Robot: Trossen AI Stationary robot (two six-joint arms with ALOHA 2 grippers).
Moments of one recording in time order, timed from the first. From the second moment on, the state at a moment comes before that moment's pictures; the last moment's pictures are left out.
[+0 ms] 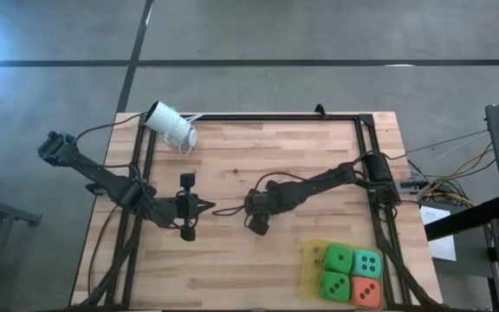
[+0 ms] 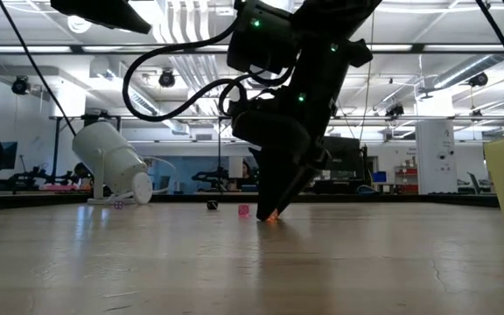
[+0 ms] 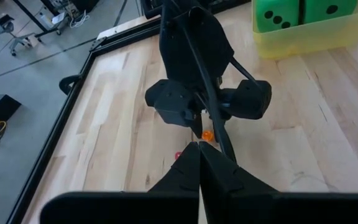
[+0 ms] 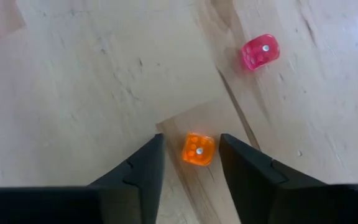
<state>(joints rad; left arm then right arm) -0.51 1.10 0.79 -0.33 -0.62 -0.01 0.12 2.08 1.37 -0.51 0.18 0.55</state>
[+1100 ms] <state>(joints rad) -0.51 1.10 0.79 -0.34 -0.61 -0.01 0.14 1.93 1.37 -0.57 0.18 0.52</state>
